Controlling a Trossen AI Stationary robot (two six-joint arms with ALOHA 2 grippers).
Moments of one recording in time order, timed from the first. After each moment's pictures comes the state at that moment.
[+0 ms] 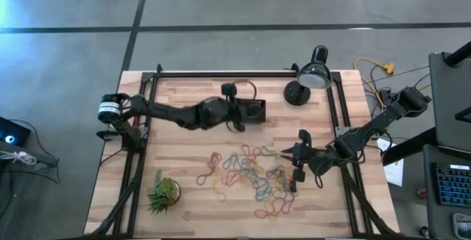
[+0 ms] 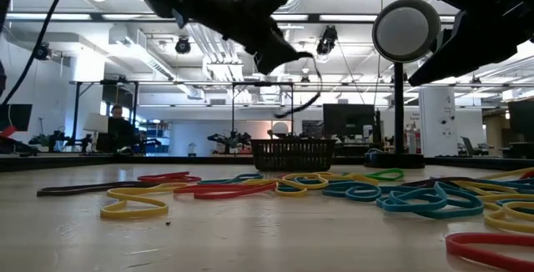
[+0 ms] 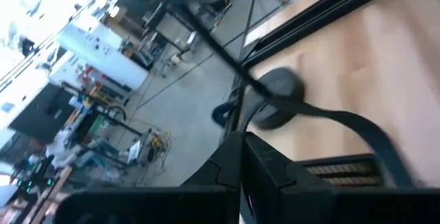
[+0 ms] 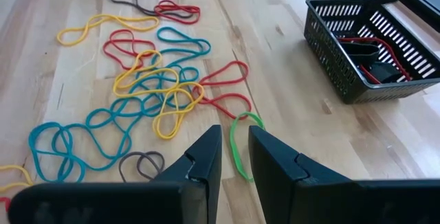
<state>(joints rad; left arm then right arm) 0.08 1.67 1.04 0.45 -0.48 0.69 0.57 1.15 0.50 -0.13 0.65 0.52</state>
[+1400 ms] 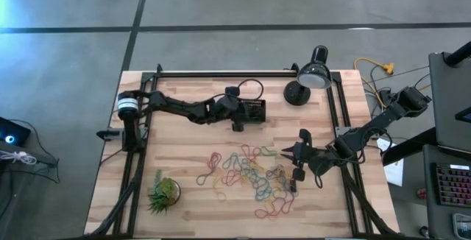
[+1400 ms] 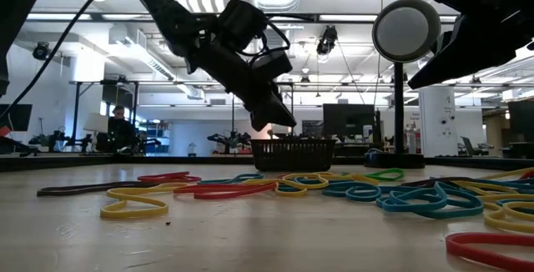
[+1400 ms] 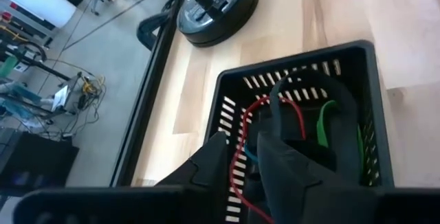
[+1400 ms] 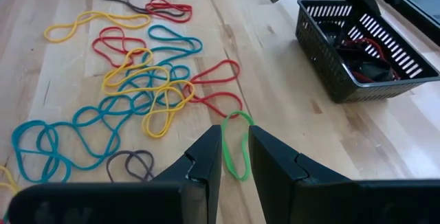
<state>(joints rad) 0.20 1.85 1.05 0.33 -0.30 0.50 0.57 1.15 0.49 -0.13 0.68 0.51</state>
